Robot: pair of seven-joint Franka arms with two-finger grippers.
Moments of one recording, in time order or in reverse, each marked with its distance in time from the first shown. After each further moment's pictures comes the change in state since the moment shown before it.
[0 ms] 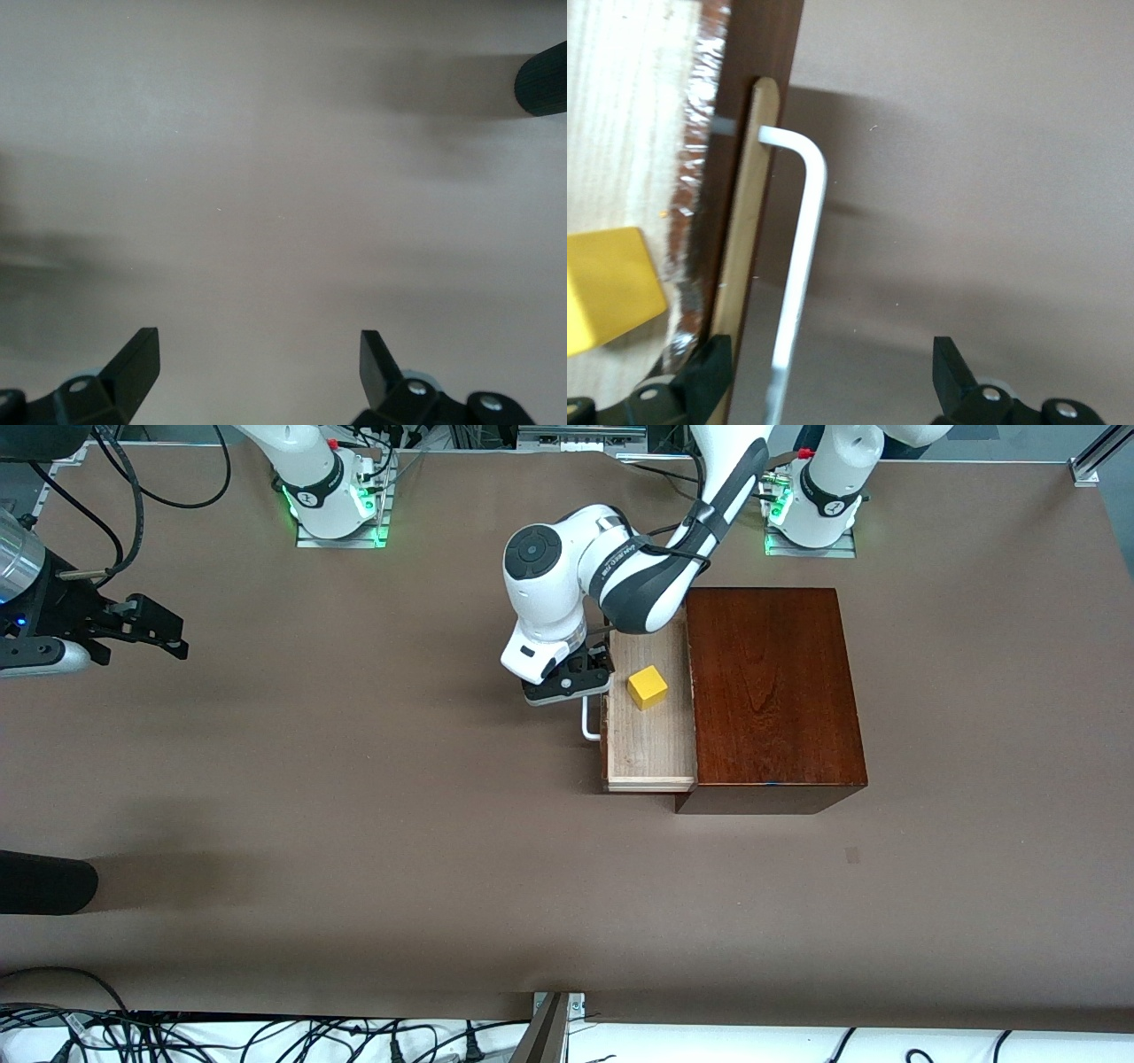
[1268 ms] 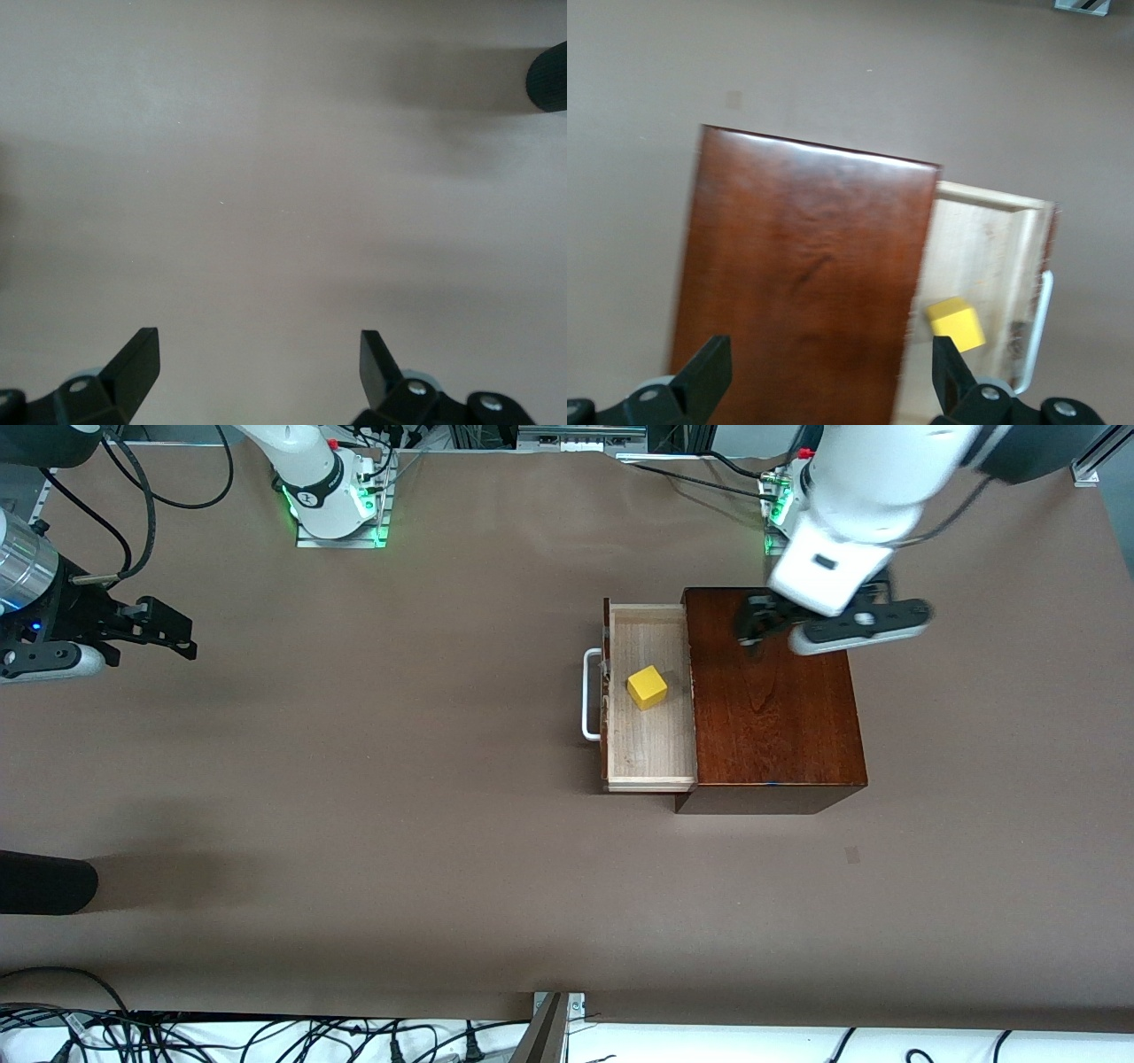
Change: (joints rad) left arm 0.525 -0.571 -0.086 -0.135 -0.047 -0.340 0.509; right arm 0.001 0.006 0.011 -0.009 0.001 -0.004 -0.003
